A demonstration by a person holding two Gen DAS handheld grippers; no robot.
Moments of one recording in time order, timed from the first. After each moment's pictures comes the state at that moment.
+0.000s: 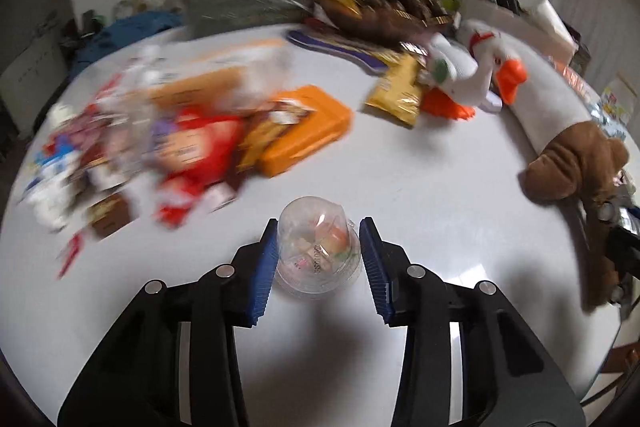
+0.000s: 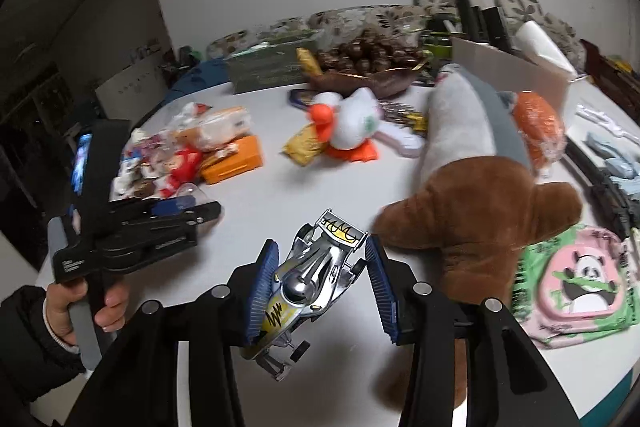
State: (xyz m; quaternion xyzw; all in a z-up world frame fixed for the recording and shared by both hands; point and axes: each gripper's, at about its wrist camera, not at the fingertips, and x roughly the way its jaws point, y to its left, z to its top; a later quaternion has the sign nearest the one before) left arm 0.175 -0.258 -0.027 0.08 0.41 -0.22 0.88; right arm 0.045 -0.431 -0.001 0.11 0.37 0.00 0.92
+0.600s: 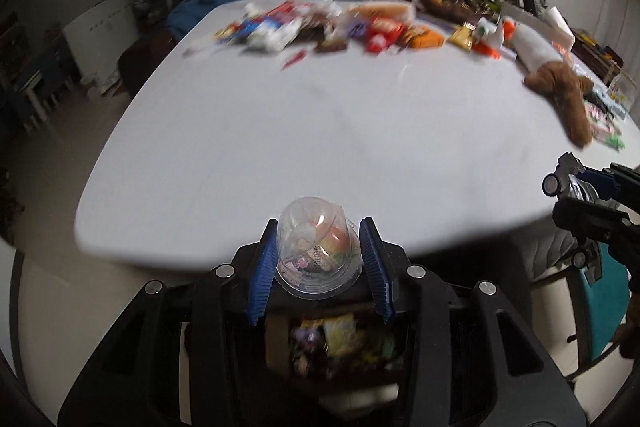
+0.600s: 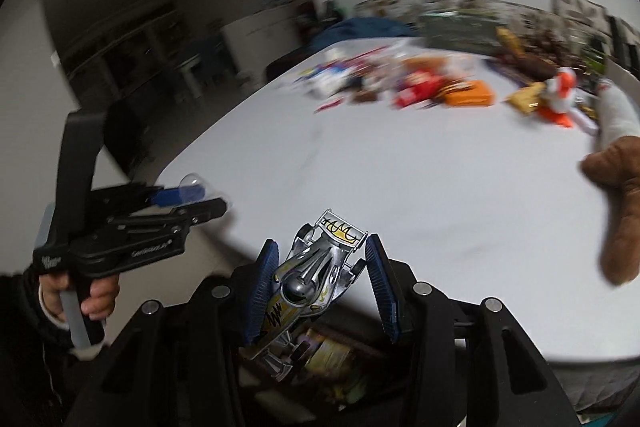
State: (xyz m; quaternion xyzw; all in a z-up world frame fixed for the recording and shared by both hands) left arm -0.028 -0.054 -0.017 0.06 0.44 -0.12 0.89; right arm -0.079 -0.245 -0.003 0.04 0.40 0.24 0.88
